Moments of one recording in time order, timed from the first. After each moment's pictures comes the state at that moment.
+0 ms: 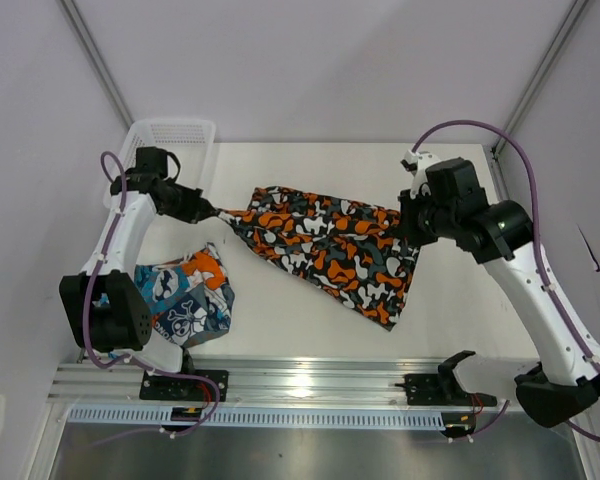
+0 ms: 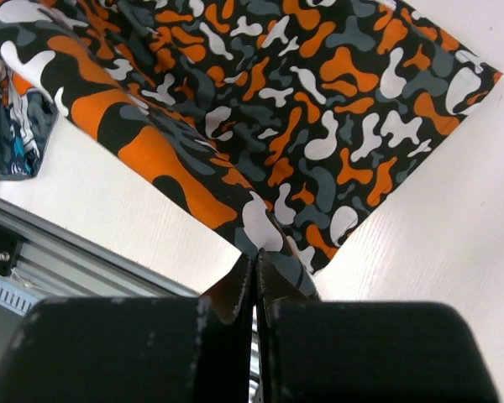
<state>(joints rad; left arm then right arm) 0.07 1.53 1.35 -0.88 0.28 -1.15 0.56 1.18 1.54 -1.13 0.01 0.21</state>
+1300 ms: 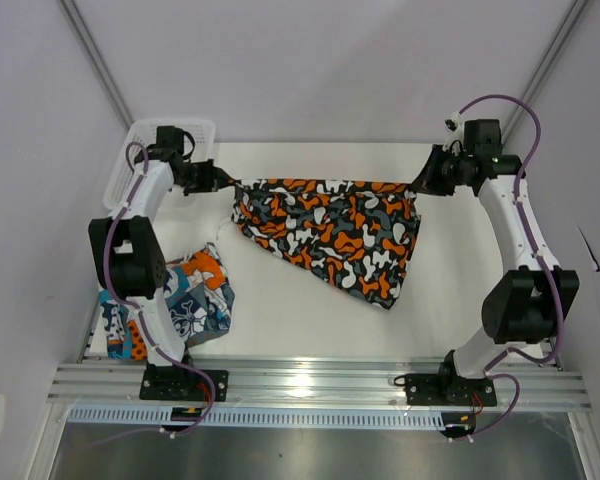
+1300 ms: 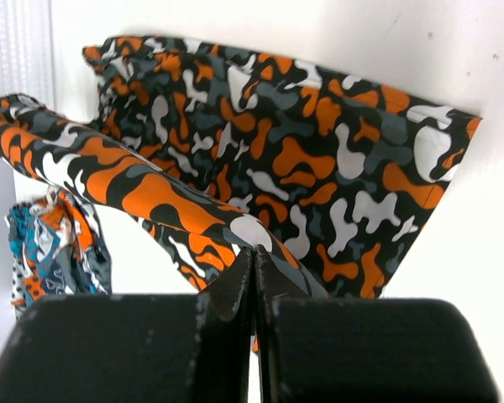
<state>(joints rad) 0.05 1.92 1.67 -0.80 0.44 -1.51 0.01 1.61 1.61 -0.80 -0.44 0.30</state>
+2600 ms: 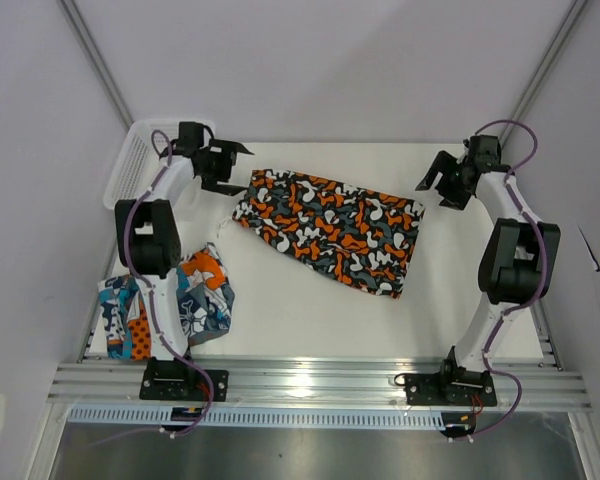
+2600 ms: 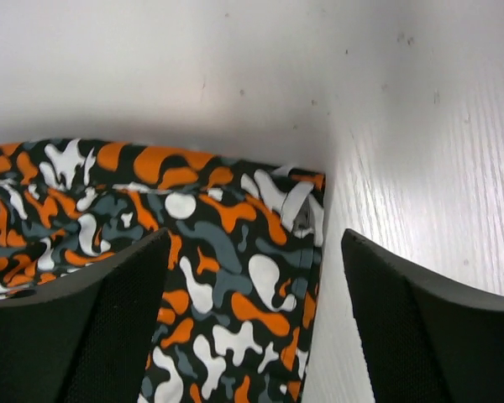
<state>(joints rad) -0.01 2.18 1.84 -0.56 0.45 -1.40 -0.12 1.95 1.58 -0.54 -0.30 0.39</state>
